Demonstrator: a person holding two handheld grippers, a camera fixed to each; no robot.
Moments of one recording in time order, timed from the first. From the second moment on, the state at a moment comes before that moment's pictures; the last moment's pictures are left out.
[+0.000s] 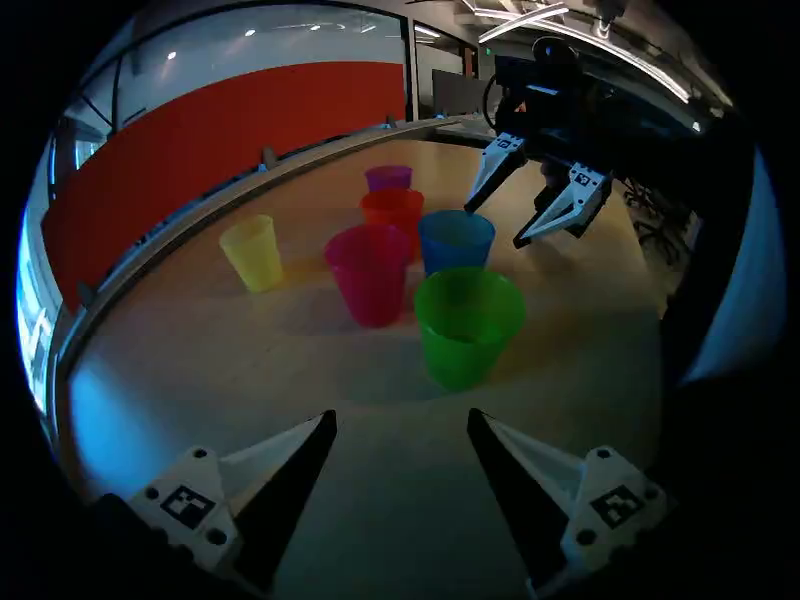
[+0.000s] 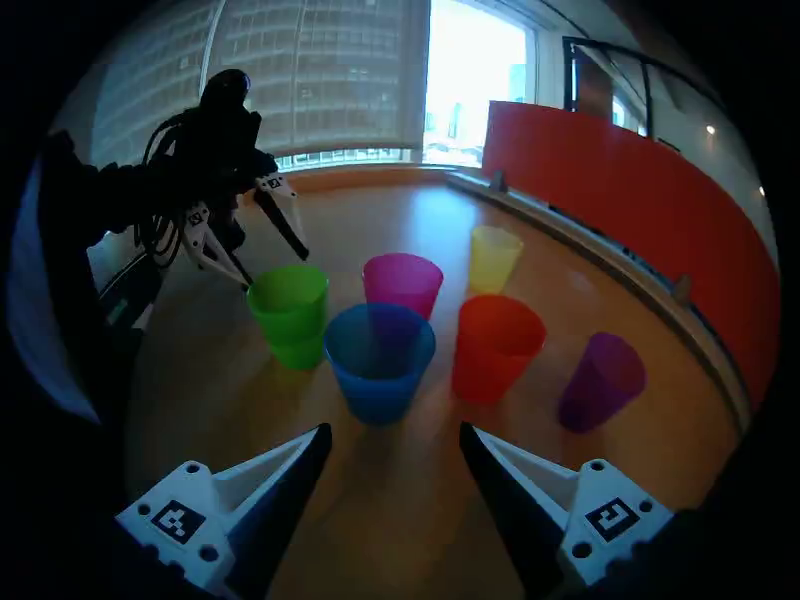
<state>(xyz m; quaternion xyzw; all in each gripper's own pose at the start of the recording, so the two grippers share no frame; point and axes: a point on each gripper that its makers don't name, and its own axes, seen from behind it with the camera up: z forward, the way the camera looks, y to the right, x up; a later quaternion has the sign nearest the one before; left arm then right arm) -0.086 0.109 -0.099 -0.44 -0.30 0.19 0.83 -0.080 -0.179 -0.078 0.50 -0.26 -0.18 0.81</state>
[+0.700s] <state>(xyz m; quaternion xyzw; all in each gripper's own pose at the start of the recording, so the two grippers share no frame) -0.049 0.054 -0.042 -0.29 -0.24 0.11 0.92 -0.051 -0.140 -0.064 0.39 -0.25 -0.11 0.88</state>
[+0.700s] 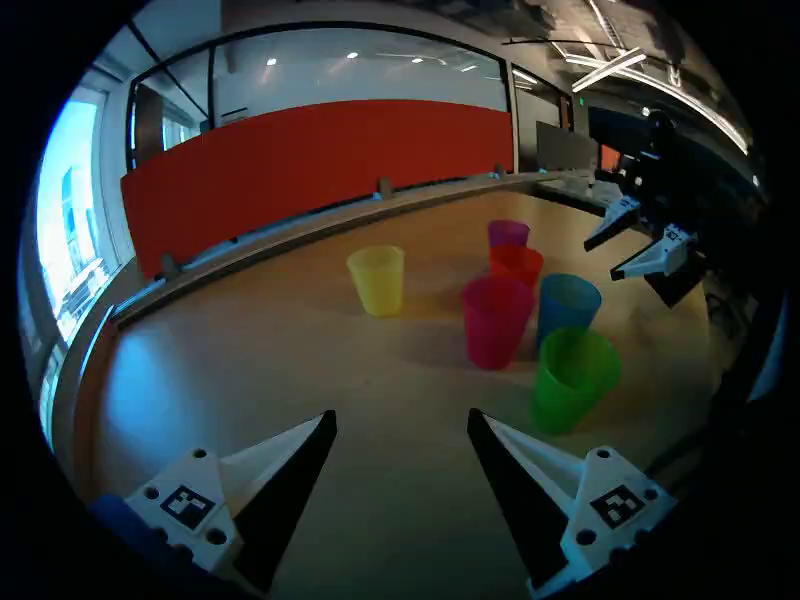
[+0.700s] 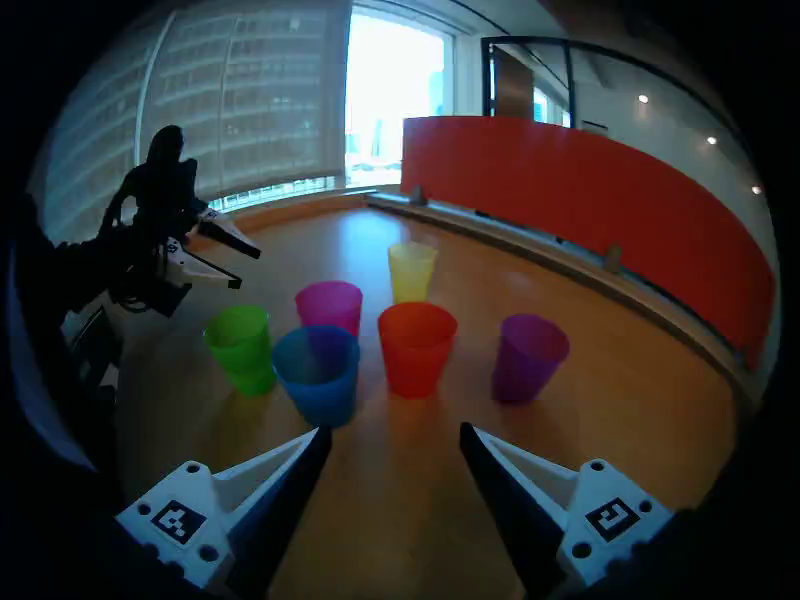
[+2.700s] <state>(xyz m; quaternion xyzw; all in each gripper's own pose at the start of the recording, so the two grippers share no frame) 0.081 0.014 -0.013 -0.09 -0.01 -0.03 1.00 0.110 -0.005 -0.016 -0.01 0.04 0.03 1.00</state>
